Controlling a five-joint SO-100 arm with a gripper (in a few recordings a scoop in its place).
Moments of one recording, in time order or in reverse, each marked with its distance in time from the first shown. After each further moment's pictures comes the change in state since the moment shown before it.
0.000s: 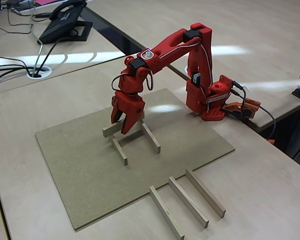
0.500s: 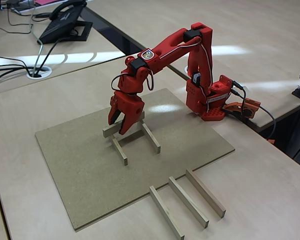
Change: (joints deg) arm 0.1 0.3 1.1 -3.5 -3.0
